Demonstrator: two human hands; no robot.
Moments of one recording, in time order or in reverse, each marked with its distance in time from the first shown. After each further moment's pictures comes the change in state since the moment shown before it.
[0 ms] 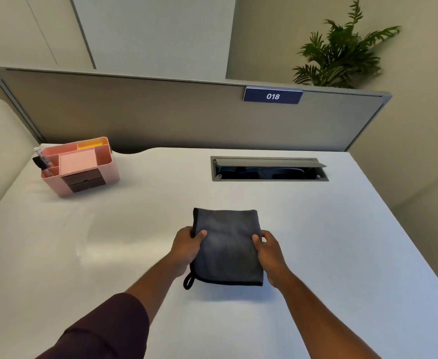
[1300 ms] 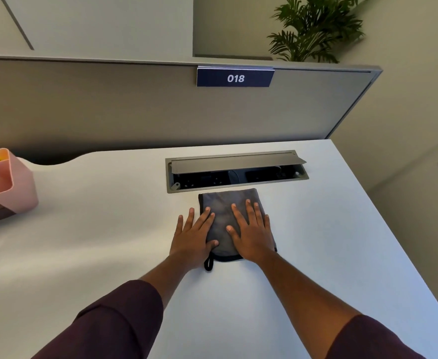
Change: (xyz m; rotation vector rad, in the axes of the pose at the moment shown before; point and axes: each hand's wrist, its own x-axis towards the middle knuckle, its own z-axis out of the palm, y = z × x) left_hand 0.157 0.019 0.137 1.253 -0.164 0.530; right_hand 0.177 0.001 -0.063 -1.148 0.070 -0.395
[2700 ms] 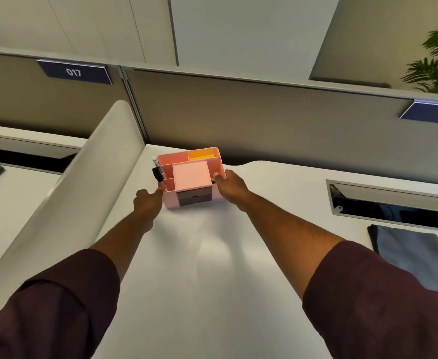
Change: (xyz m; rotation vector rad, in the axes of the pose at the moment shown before) left_hand -0.215 -0.462 -0.184 -1.167 0.603 -1.024; right_hand 0.092 -0.548 -0.043 0.689 -0.297 -0.120
